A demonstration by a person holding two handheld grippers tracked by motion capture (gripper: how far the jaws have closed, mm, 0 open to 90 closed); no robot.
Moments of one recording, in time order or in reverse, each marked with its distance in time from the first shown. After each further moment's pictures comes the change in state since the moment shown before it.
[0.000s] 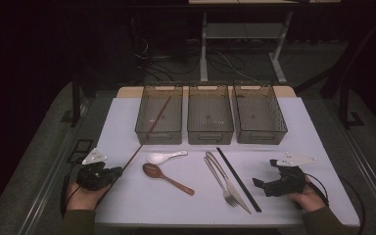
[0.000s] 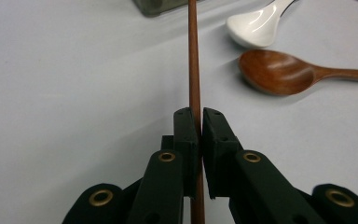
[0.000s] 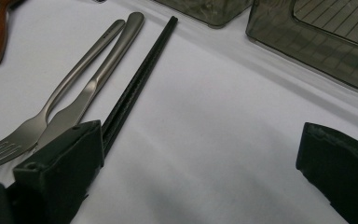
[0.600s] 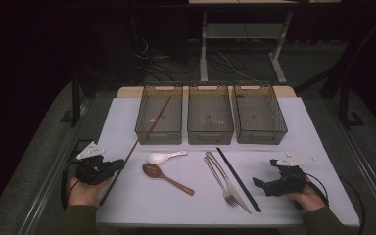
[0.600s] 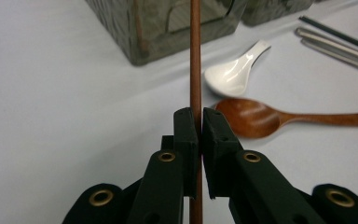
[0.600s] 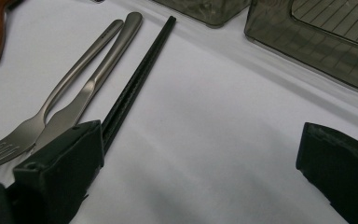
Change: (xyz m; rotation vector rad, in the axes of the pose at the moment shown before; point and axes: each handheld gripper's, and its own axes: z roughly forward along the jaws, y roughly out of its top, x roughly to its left) left arm -0.001 0.021 -0.009 -0.103 -0.052 -0.015; right arm -0.001 0.000 0.000 0.001 -0.002 0.003
